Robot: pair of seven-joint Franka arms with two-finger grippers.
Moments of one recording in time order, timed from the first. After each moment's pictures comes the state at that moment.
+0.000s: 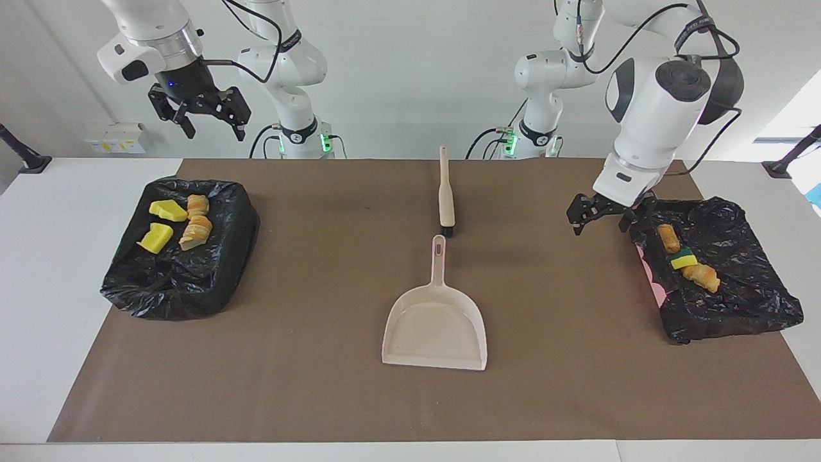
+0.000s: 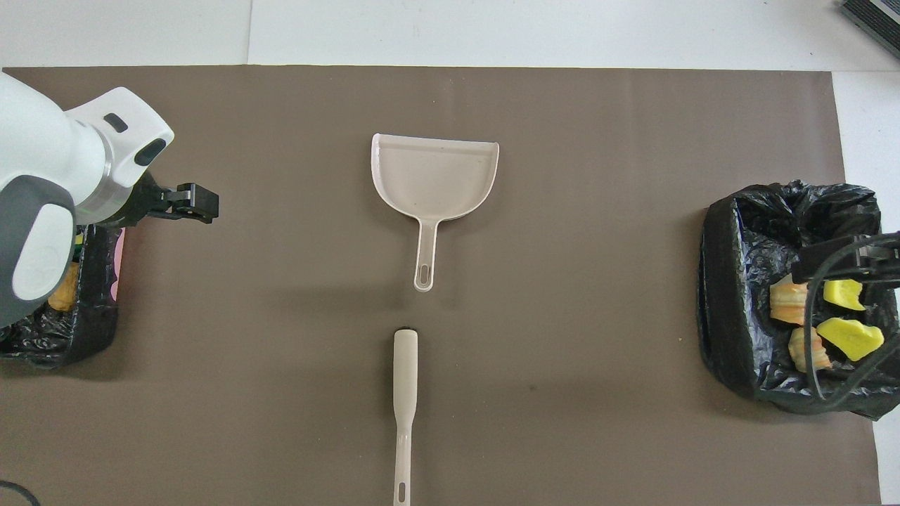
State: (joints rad) left arm 0.06 0.06 -0.27 -1.69 0.09 1.74 -0.21; right arm 0.00 -0.08 0.01 -1.54 0.00 1.40 0.09
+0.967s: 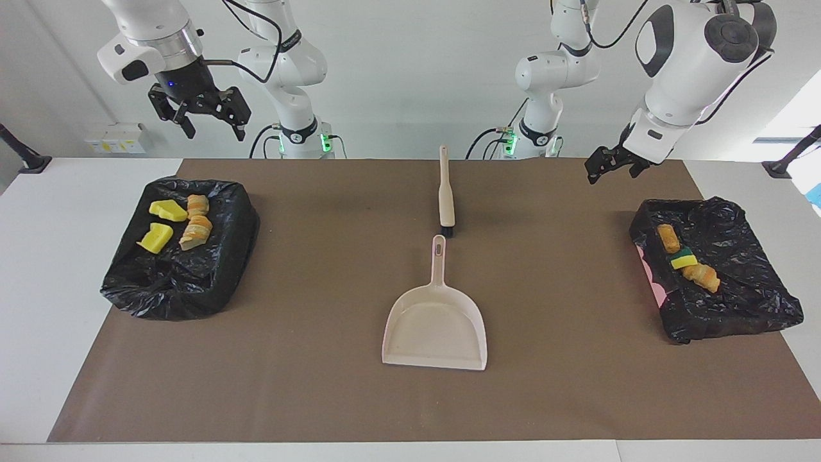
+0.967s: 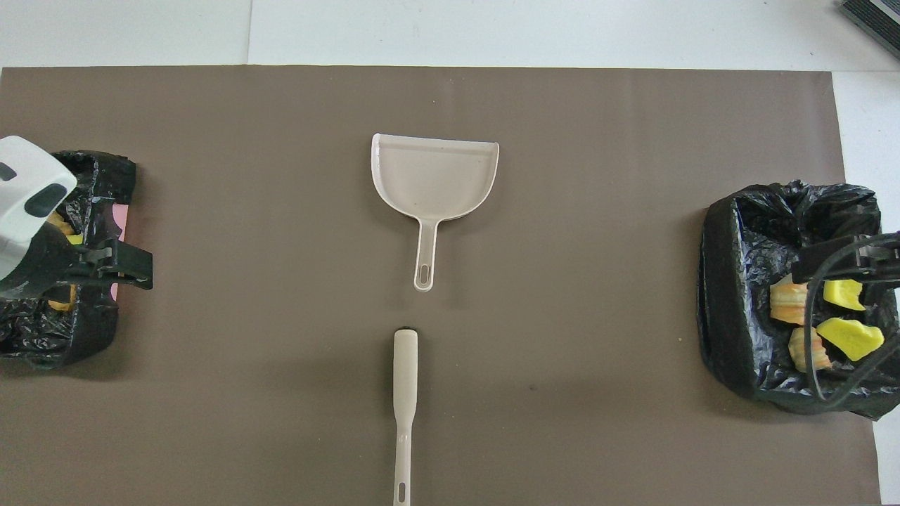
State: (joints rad) left arm 0.15 -0.11 -0.25 -1.74 -0.02 1.53 -0.21; right arm 0.00 -0.08 0.01 -1.54 0.00 1.40 0.09
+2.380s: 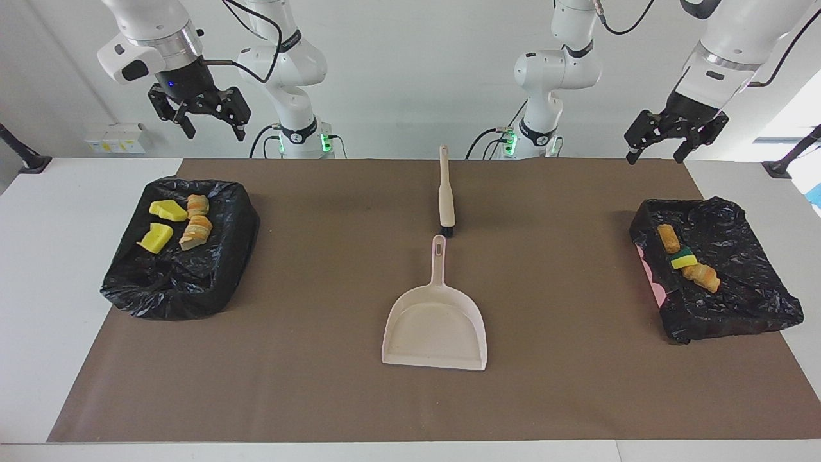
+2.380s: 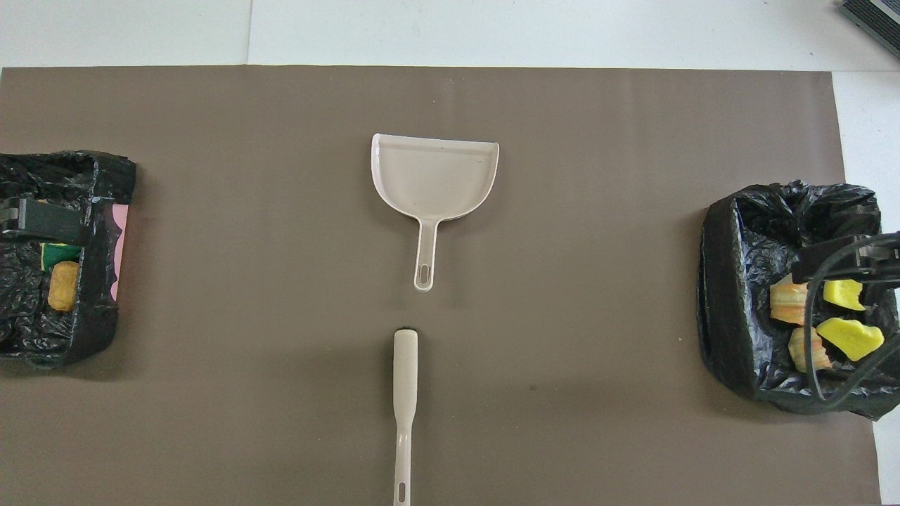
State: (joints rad) left arm -0.05 -0.05 0.00 -1.54 -0.03 1.51 -0.06; right arm 0.00 -0.08 0.01 -1.54 0.00 1.40 0.09
